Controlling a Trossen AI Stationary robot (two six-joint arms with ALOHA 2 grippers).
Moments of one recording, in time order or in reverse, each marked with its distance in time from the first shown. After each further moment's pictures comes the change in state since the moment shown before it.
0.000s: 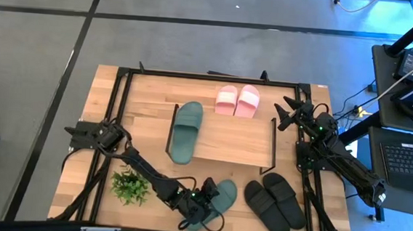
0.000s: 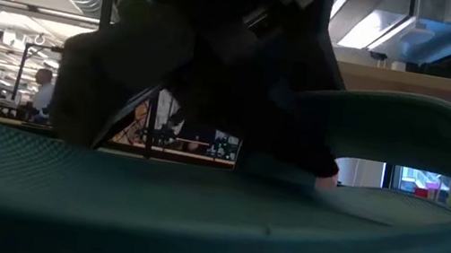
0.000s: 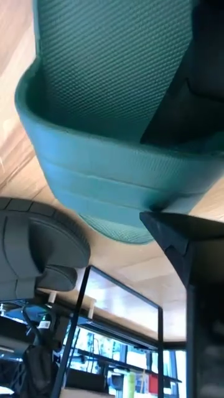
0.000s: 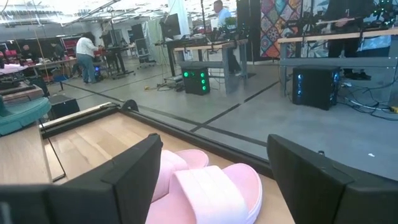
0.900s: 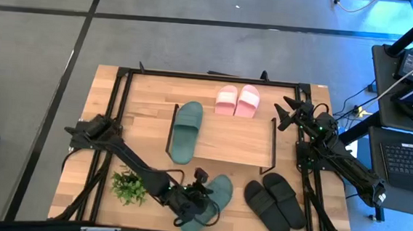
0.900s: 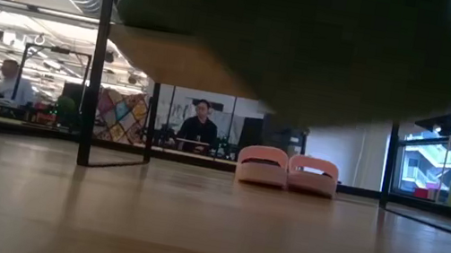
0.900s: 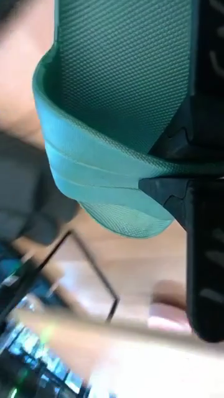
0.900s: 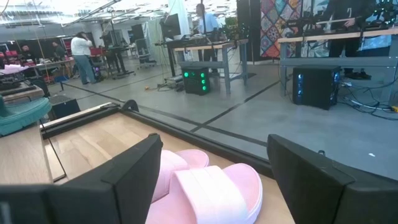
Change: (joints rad) left arm -0.025 -0.204 -0.001 -0.177 -0.016 -0.389; right arm 0.000 0.000 0.000 0.000 0.000 0.002
